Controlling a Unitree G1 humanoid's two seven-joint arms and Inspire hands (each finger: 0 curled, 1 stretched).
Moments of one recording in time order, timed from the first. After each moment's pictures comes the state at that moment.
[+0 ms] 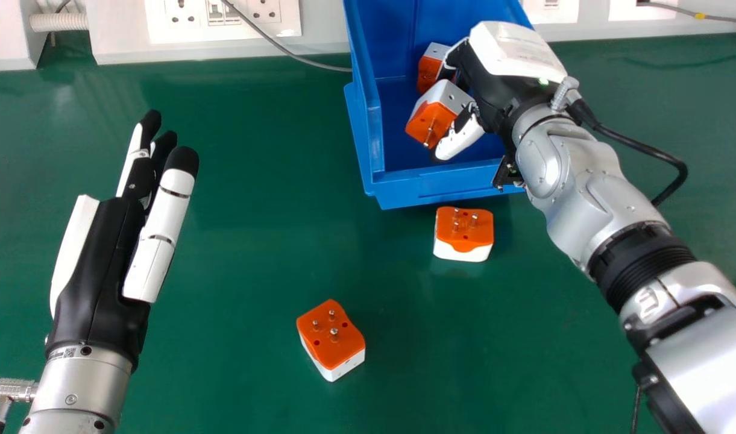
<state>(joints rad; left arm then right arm) 0.24 0.18 0.17 -0.61 0.05 0.24 -0.12 -1.08 -0.20 0.40 1.04 -0.70 0.11 -0.09</state>
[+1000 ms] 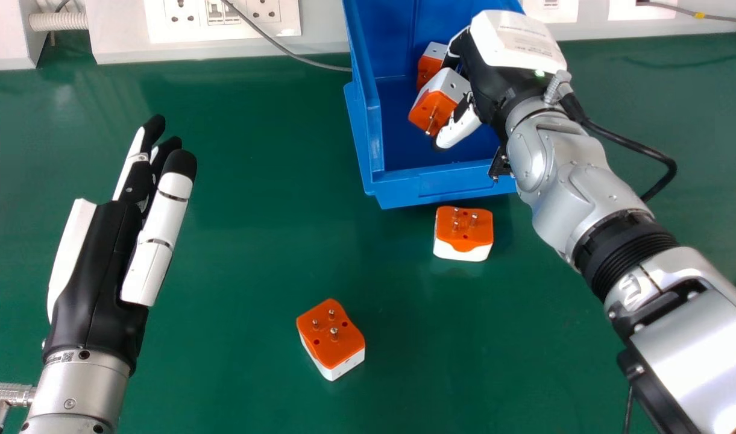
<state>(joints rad) 0.25 0.18 0.17 -0.61 0.06 0.24 -0.12 -1.13 -0.18 0.43 1.10 -0.70 0.14 -0.15</state>
